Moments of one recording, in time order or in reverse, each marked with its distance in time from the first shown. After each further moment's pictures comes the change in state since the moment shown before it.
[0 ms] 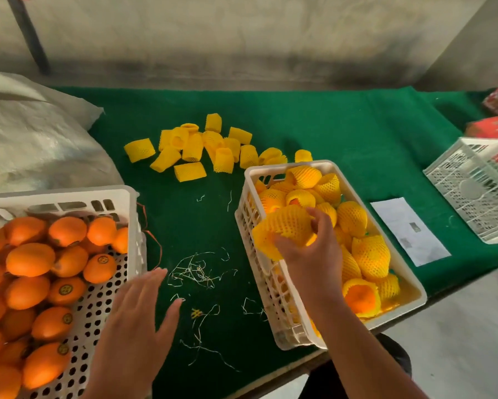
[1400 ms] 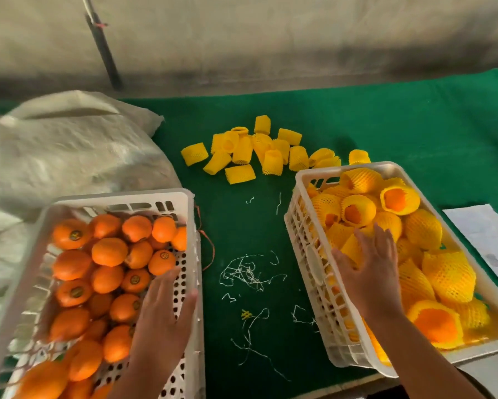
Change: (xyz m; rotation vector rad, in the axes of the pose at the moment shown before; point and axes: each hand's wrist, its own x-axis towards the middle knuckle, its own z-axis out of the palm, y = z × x) left_hand 0.003 -0.072 0.012 -0.131 0.036 -0.247; right_hand 0.027 0.088 0.030 -0.414 -0.144 -0.111
